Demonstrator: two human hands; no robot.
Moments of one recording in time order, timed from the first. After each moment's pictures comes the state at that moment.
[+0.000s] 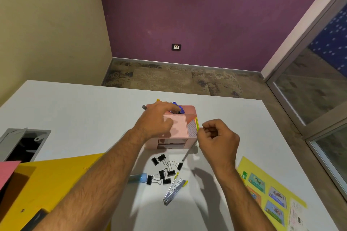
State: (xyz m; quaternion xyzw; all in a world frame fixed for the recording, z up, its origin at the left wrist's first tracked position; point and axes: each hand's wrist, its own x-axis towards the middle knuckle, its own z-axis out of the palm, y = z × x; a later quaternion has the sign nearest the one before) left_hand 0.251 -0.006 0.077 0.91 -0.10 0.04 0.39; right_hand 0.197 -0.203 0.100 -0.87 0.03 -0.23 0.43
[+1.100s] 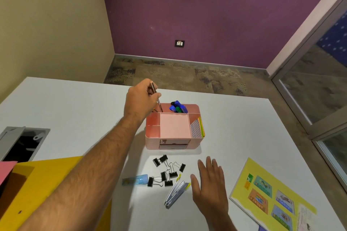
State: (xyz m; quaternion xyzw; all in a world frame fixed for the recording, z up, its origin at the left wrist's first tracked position) left_hand 0.286 0.019 0.088 0.88 0.13 0.20 0.40; right_hand 0.143 -0.249 -0.094 -0.99 -0.04 -0.02 0.14
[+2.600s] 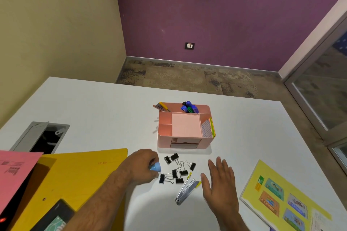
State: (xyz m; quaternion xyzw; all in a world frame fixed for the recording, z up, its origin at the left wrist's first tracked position) left_hand 0.157 0.051 -0.029 0.96 -0.05 -0.16 0.24; right_hand 0.144 -0.250 -0.088 -0.99 -0.03 0.01 0.14
